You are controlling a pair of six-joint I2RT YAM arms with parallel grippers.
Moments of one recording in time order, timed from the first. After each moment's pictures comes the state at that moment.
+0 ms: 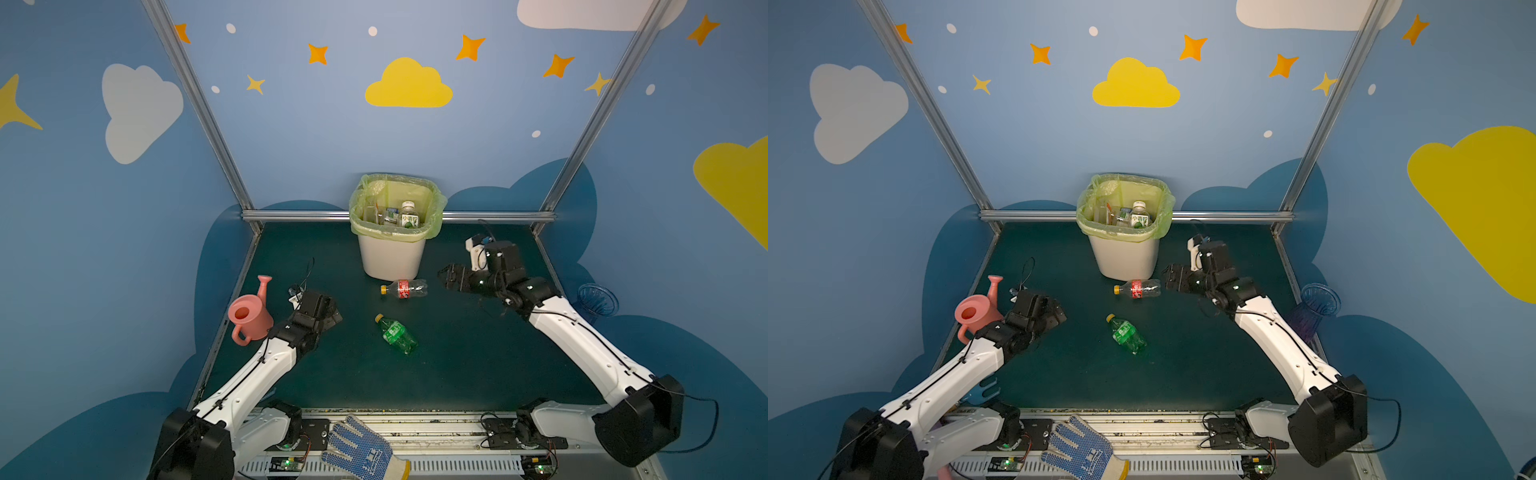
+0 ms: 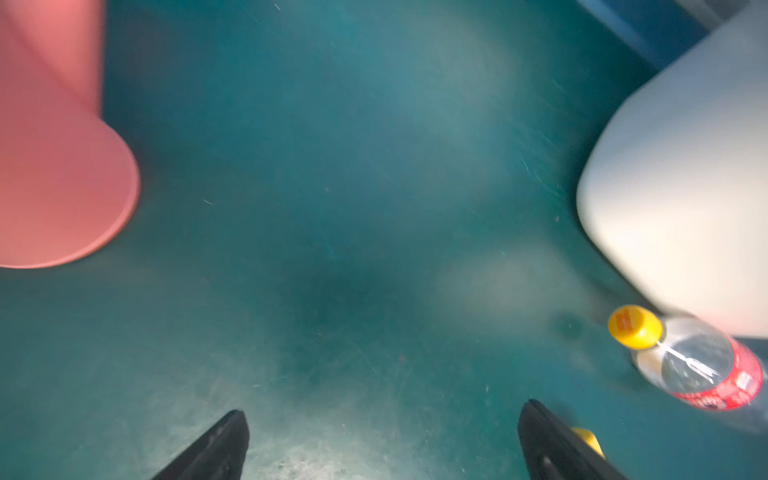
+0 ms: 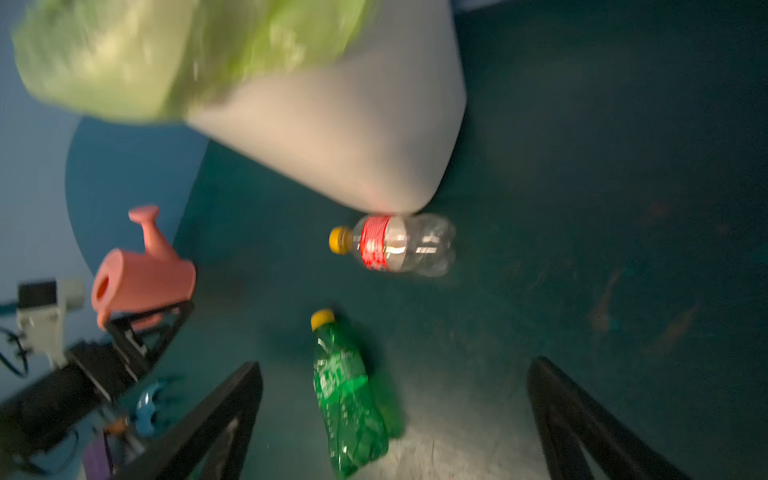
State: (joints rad) left arm -0.34 1.06 0.63 -0.48 -0.34 -0.84; right arm 0.54 1.27 1.08 -0.52 -0.17 0.46
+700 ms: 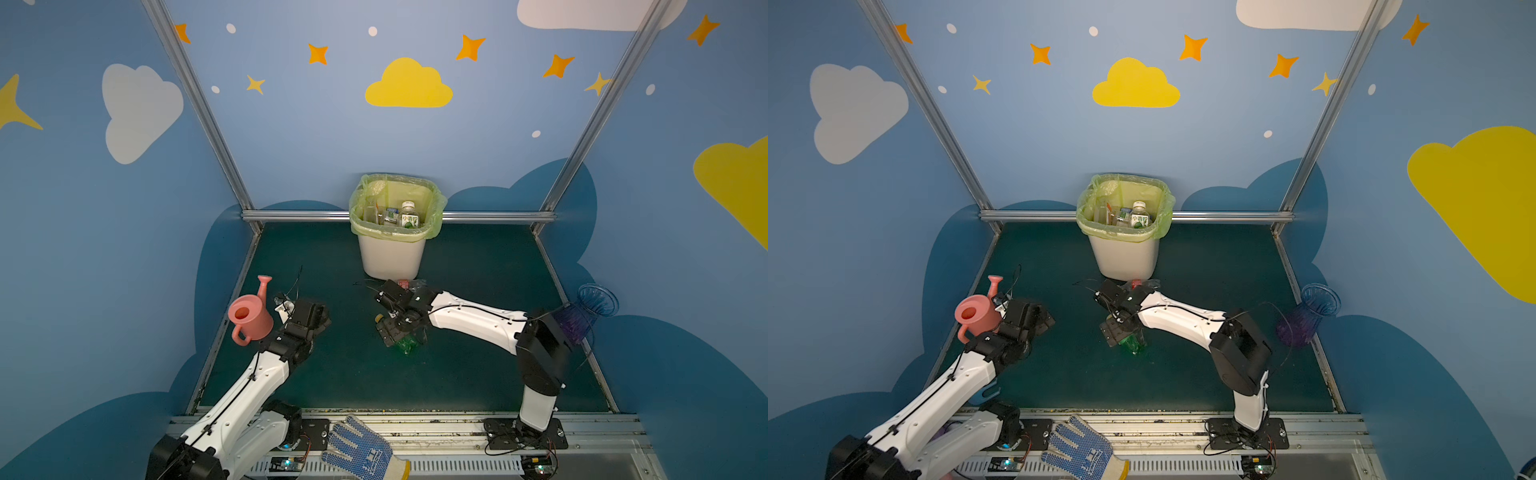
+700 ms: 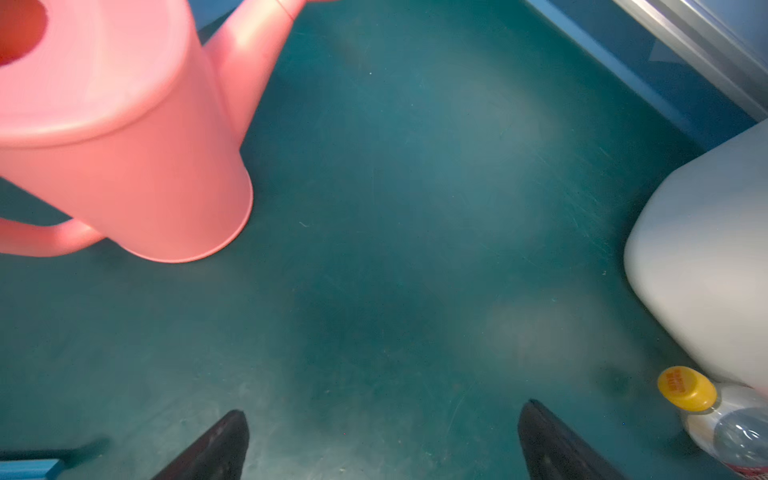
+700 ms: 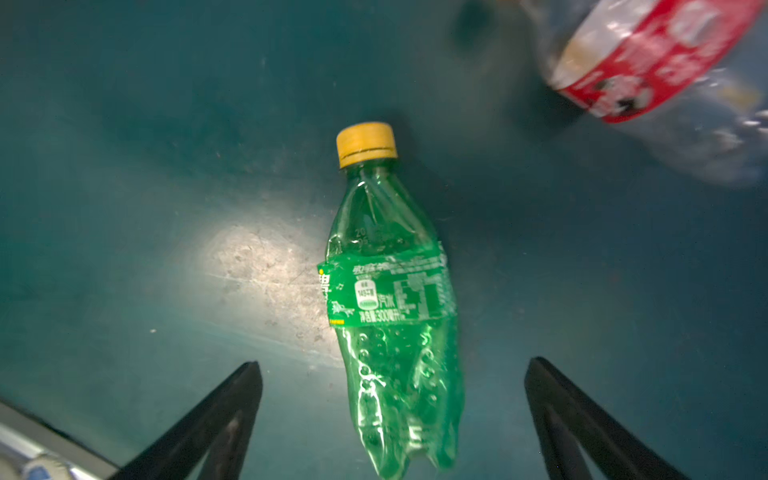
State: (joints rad) left arm -0.32 0.93 0.57 -0.54 -0.46 -0.89; right arm 1.03 1.90 1.49 -0.88 0.15 0.34
